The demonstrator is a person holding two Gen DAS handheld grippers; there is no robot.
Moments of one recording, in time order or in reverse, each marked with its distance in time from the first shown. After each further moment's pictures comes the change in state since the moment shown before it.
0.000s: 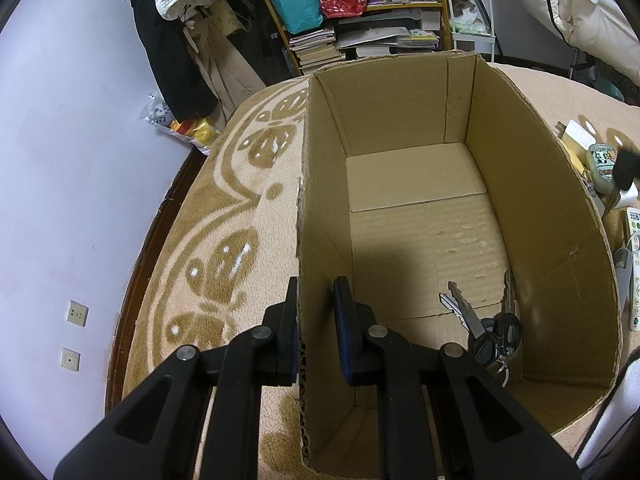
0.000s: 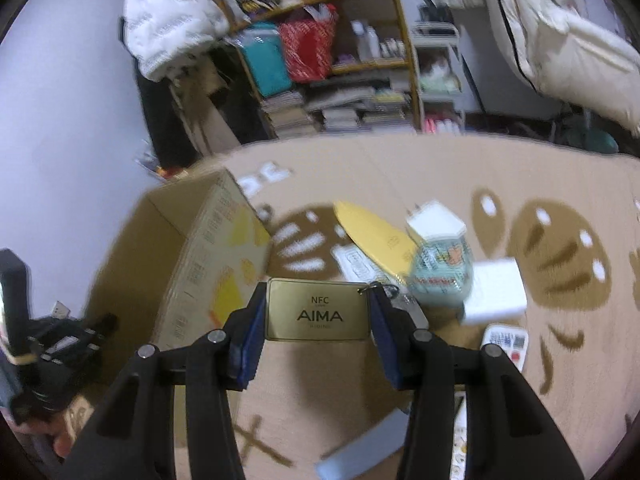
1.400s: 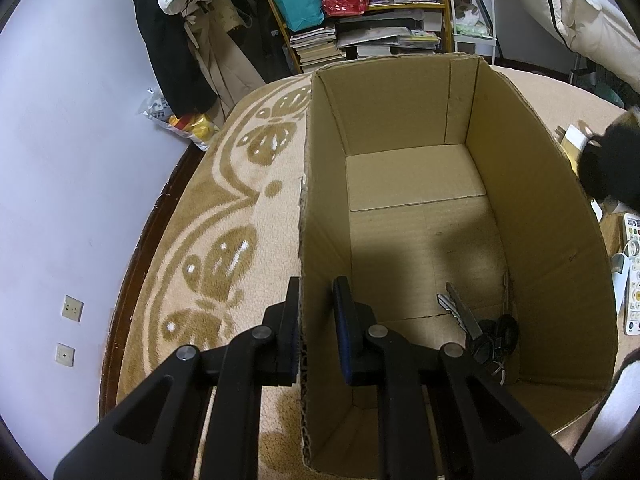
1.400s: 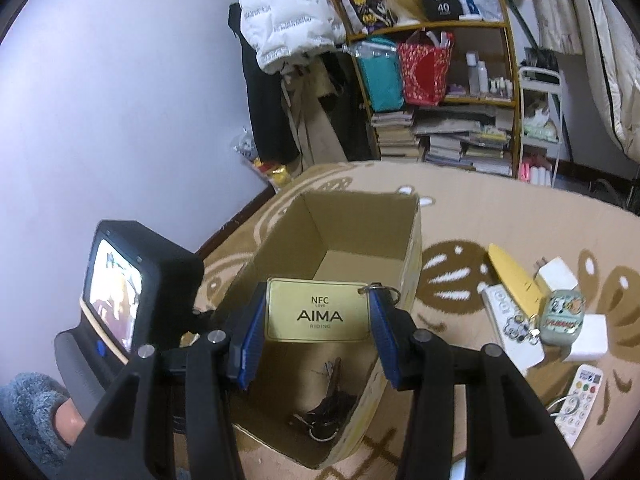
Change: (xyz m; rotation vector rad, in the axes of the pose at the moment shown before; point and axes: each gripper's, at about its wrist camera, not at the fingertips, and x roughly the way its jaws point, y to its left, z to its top) left arm 0.004 0.006 0.001 -0.016 0.009 -0.015; right arm -0.013 0.109 -0.007 -0.193 -0.020 0.256
